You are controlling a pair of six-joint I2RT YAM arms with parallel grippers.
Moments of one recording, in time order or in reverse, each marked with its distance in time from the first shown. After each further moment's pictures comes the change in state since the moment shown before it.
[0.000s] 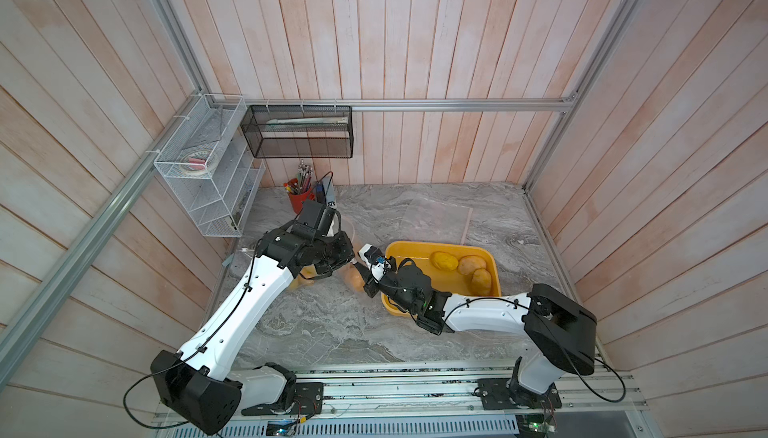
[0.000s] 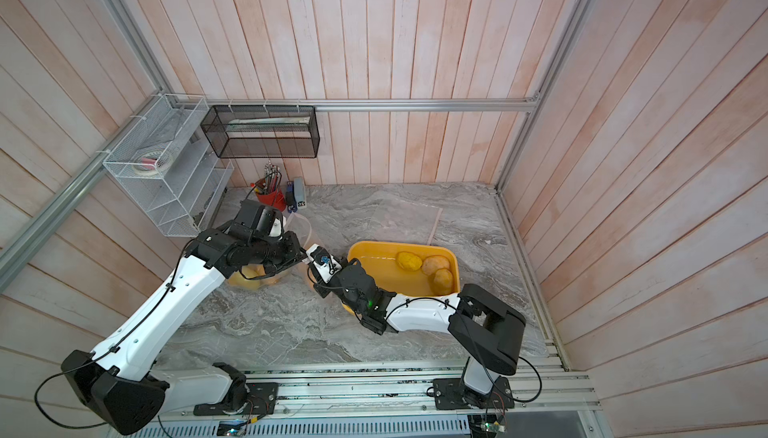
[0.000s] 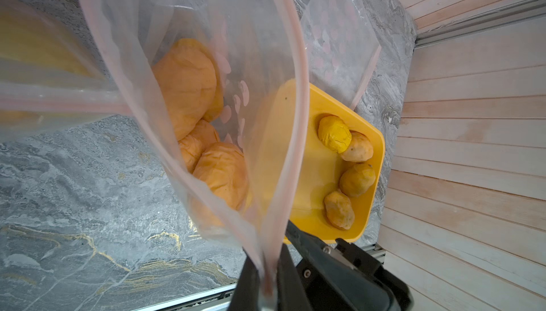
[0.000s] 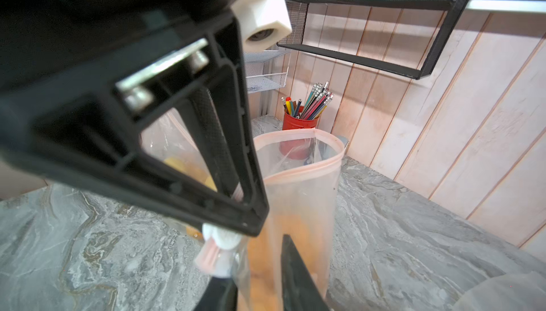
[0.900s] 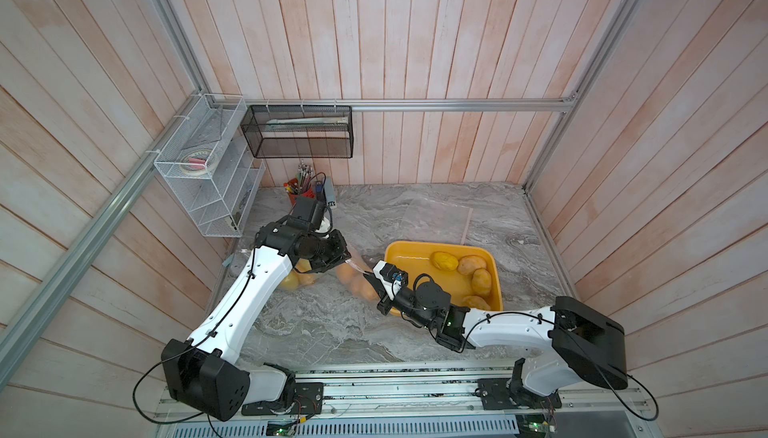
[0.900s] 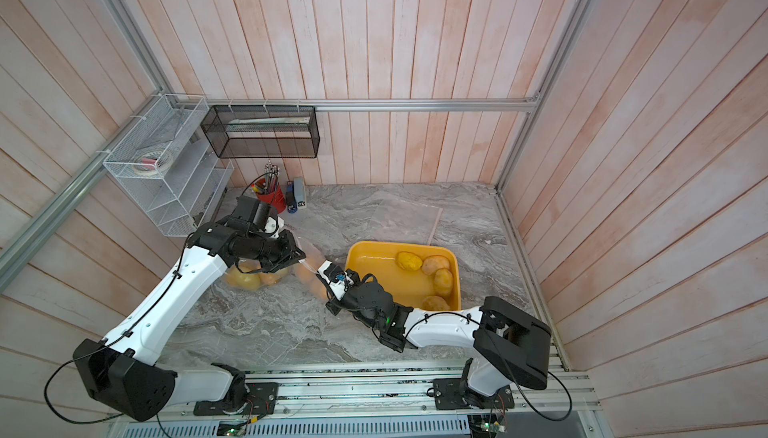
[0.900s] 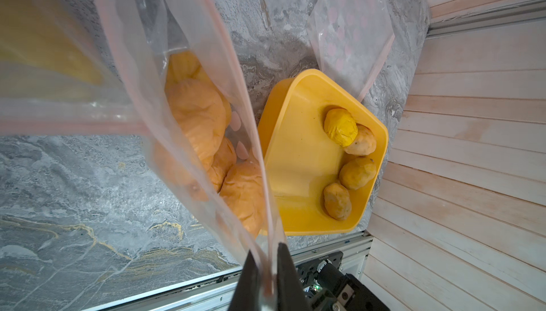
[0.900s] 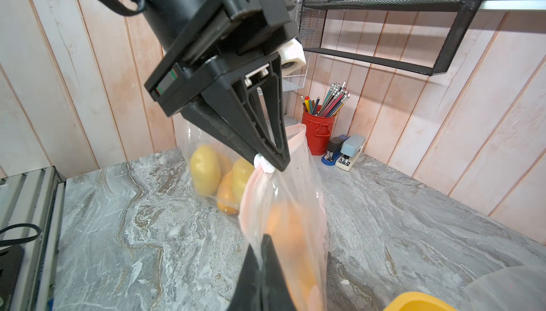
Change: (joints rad) left arm 0.128 0.060 0.000 -0.035 0.131 0.057; right arm 0.051 -0.171 -0.211 0.066 -0.038 0.030
